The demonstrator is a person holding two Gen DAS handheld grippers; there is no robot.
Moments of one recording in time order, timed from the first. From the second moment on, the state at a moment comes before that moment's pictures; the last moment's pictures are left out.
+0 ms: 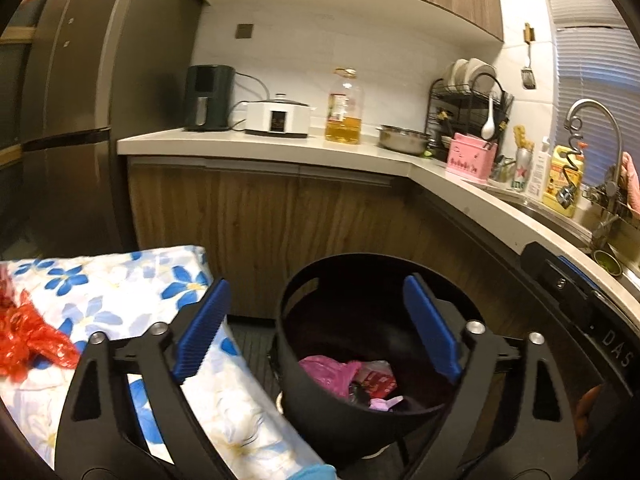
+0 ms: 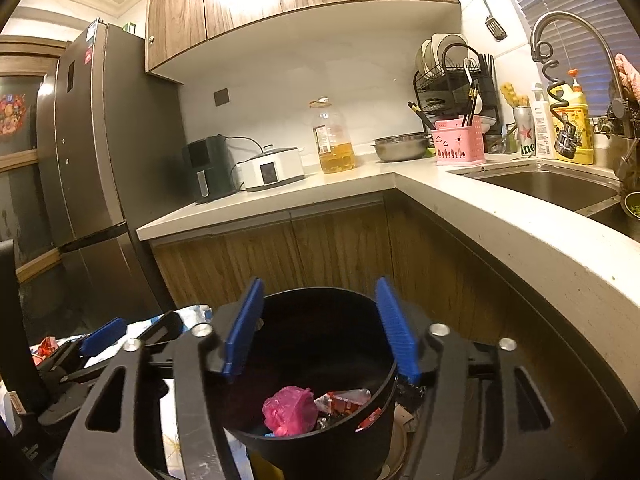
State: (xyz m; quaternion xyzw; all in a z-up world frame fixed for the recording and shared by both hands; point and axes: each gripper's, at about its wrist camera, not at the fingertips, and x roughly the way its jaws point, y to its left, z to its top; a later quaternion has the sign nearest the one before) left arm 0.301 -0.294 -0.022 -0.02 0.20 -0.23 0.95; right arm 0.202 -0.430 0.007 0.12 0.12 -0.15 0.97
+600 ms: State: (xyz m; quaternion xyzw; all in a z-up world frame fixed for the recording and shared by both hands) left arm 0.243 -0.199 -0.019 -0.03 0.18 -0.13 0.97; right arm 0.176 -0.377 0.007 0.11 0.13 -0.13 0.98
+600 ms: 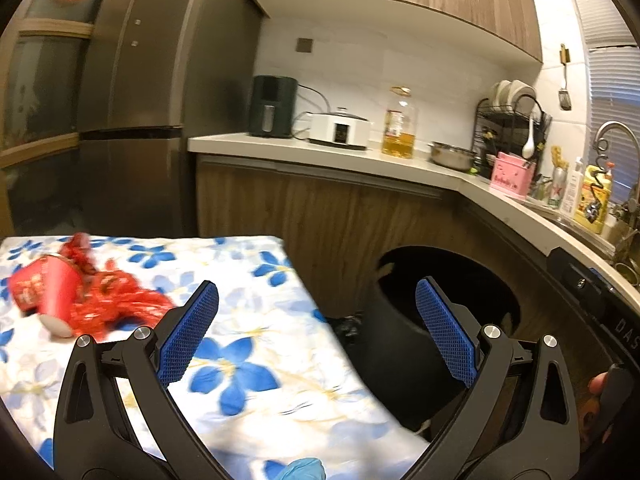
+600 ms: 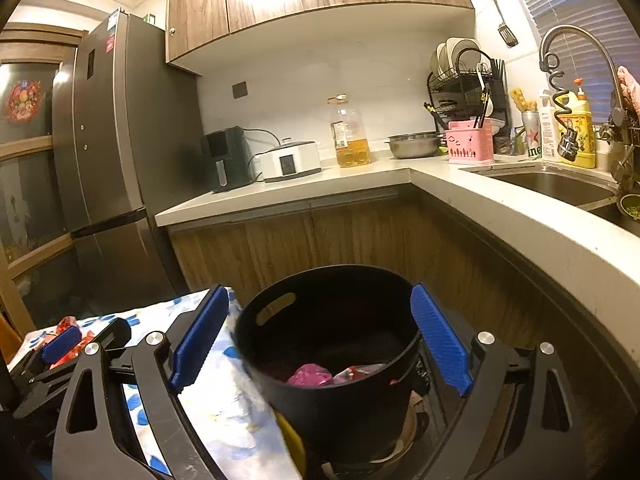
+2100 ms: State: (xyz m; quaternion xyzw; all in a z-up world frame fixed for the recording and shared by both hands) left arm 0.211 0.112 -0.034 -0.09 0.18 0.15 0.97; right arm 0.270 -0.074 -0.042 0.04 0.20 0.13 0.97
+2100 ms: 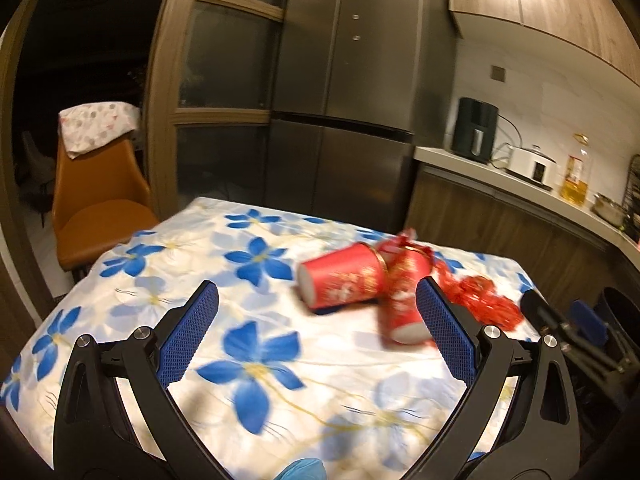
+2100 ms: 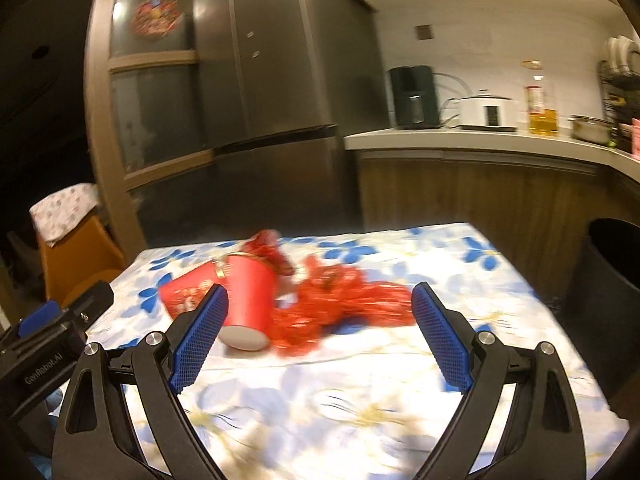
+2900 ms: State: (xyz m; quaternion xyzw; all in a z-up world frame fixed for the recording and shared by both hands) left arm 0.255 0.178 -0.043 -0.11 0.19 0.14 0.97; right arm 0.348 0.018 -0.091 -0.02 0.31 0.17 0.93
